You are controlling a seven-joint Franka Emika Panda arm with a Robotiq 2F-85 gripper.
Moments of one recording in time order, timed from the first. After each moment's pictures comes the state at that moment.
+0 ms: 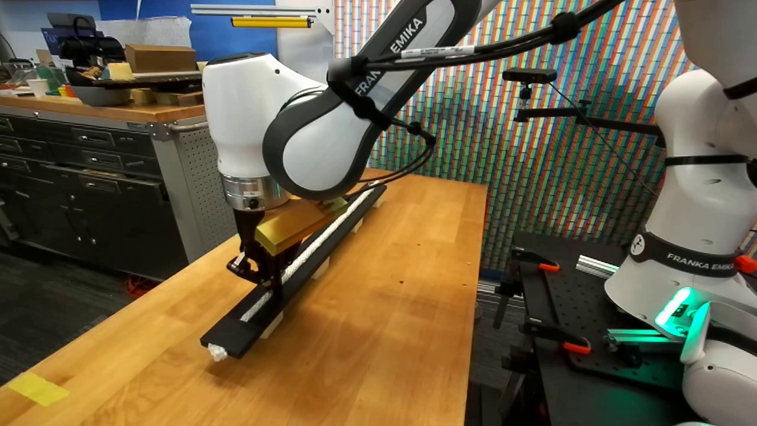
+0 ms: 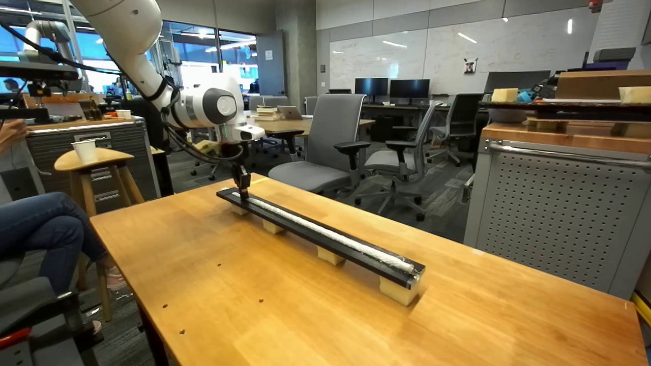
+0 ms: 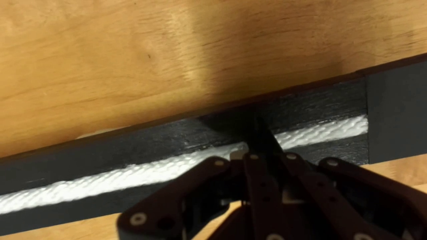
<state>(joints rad) 0.40 0.68 -0.03 -1.71 -0.11 2.42 0.72</state>
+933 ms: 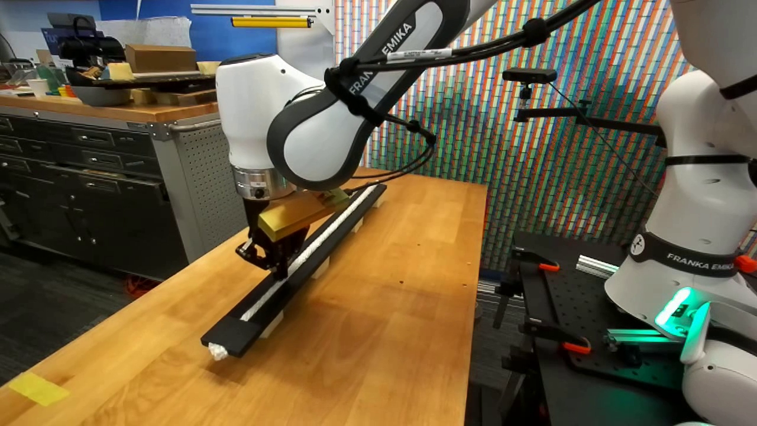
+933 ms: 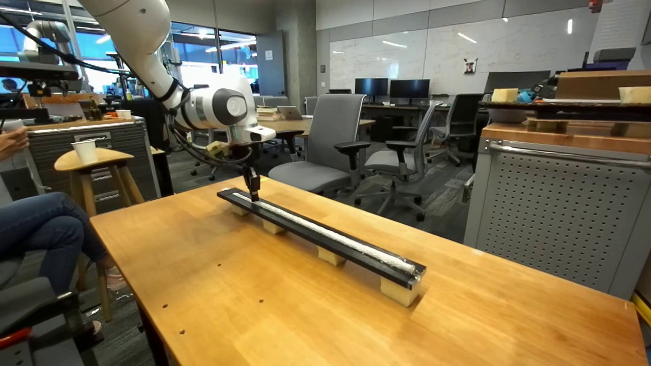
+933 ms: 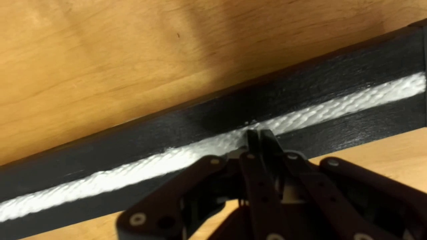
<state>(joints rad) 0.36 0.68 -0.05 -1.71 -0.10 2.42 0.76</state>
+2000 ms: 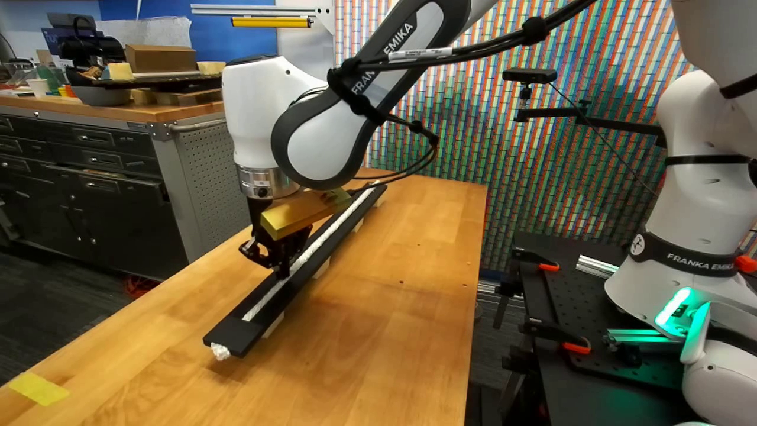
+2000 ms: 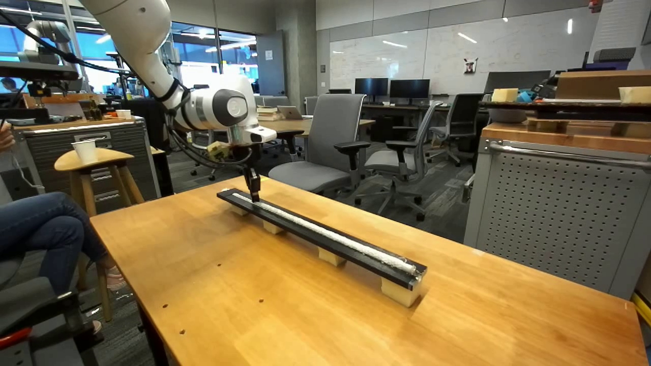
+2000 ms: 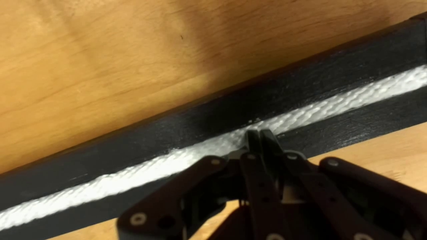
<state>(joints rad) 0.35 0.67 -0.05 -1.73 -0.10 2.43 0.77</state>
